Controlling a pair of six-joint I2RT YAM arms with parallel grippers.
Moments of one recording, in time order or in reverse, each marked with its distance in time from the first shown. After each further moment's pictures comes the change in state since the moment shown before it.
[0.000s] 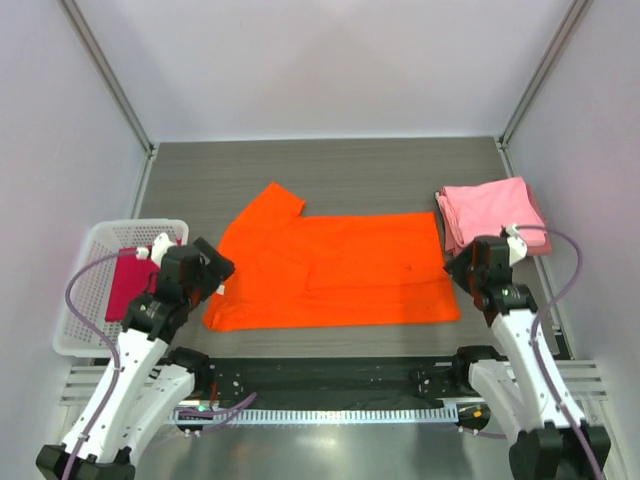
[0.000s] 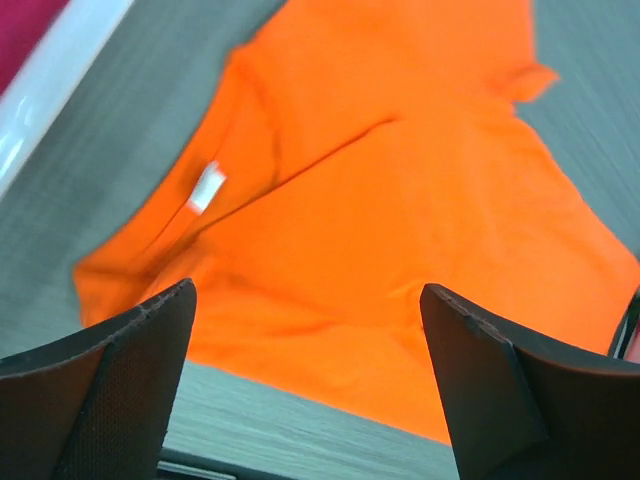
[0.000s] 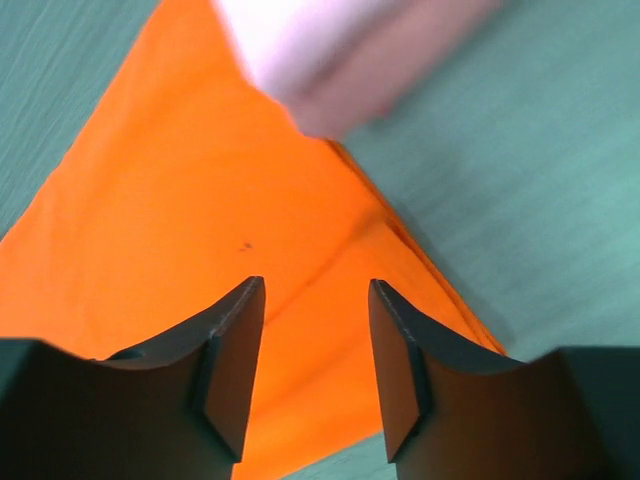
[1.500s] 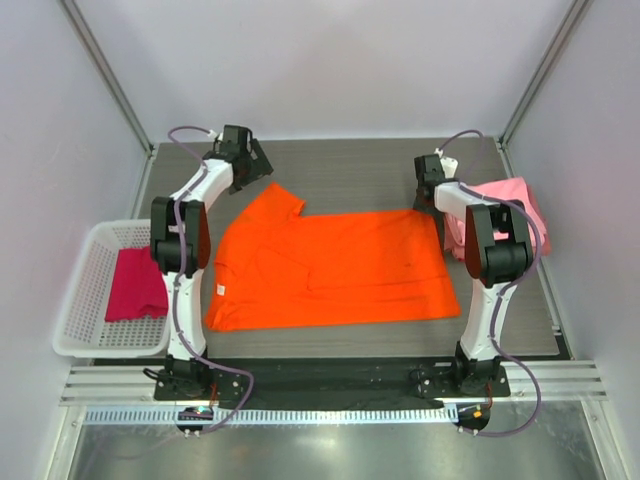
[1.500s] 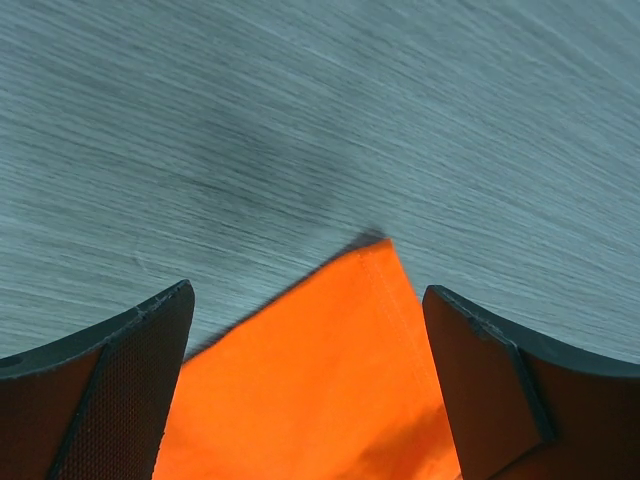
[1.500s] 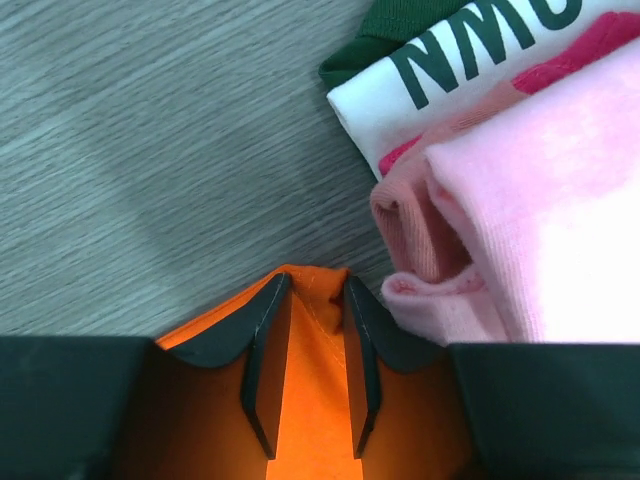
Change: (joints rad) left arm 0.133 1.602 1.206 0.349 0.182 0.377; right arm 0.098 1.356 0.849 0.308 0.183 -0.359
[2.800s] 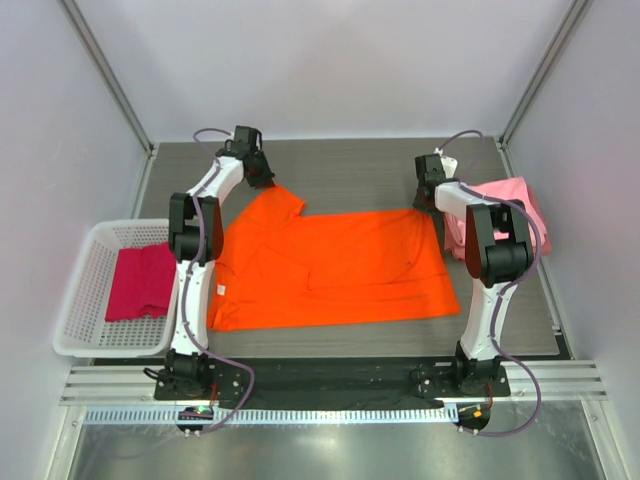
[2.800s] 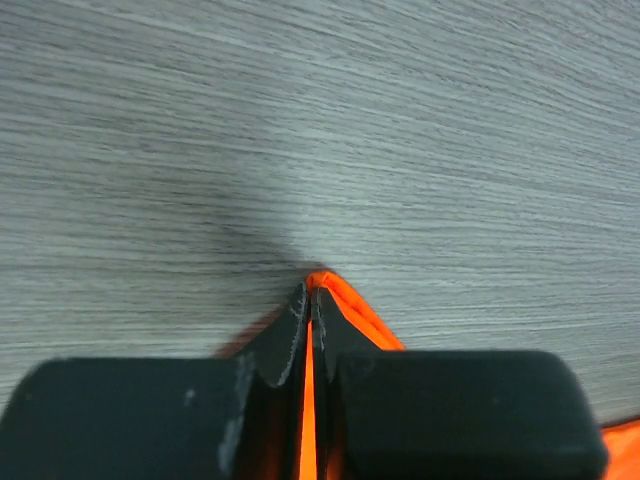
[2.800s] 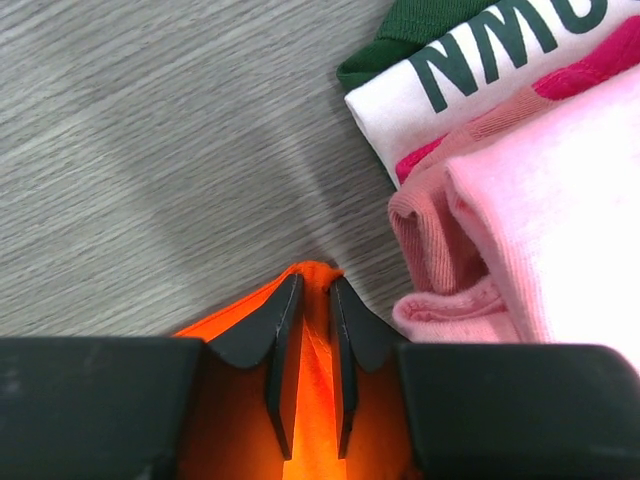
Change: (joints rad) left arm -0.014 0.250 0.272 -0.099 0.221 0.077; right arm 0.001 0.000 -0.002 0.013 -0.029 -0.001
